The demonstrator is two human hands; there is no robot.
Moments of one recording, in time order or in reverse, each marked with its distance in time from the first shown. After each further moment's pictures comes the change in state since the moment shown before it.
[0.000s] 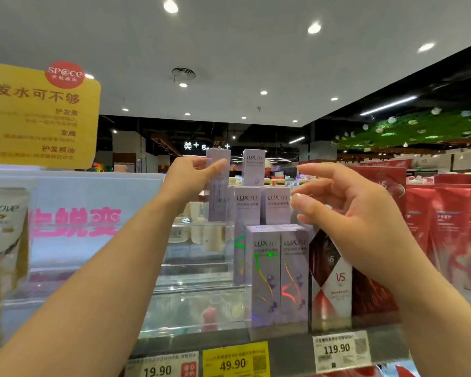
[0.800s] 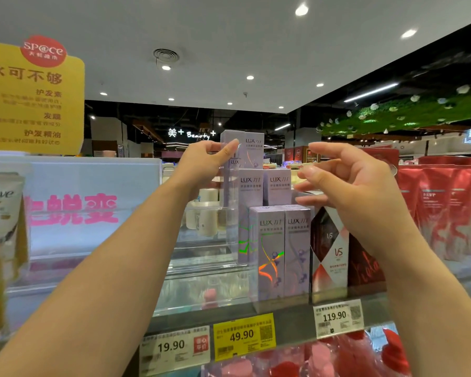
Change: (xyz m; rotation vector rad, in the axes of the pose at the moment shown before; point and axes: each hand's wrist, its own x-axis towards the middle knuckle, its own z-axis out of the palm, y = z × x) left_hand -0.008 0.011 0.017 -0.161 -0.162 -0.093; right_hand 0.000 -0.011 0.008 0.206 0.117 0.158
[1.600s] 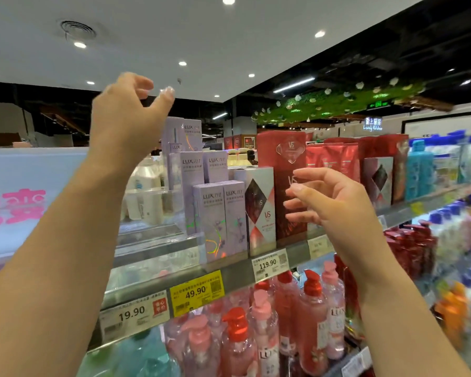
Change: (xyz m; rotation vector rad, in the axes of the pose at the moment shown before) left_hand -0.066 0.073 -0.003 0.529 0.389 0.455; right_hand -0.090 -0.031 -0.040 -0.058 0.251 0.232
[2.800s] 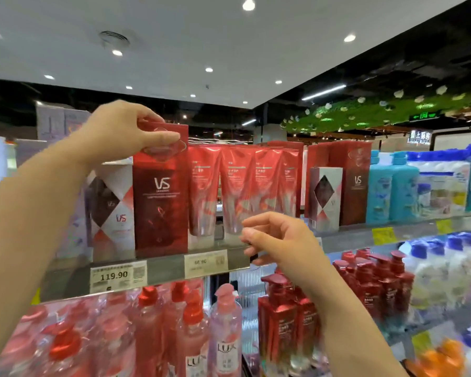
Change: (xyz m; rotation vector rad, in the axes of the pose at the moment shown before) left_hand -0.045 0.137 0.156 0.304 -0.374 0.006; right_hand 0.063 0.099 -0.208 0.014 -0.422 0.184
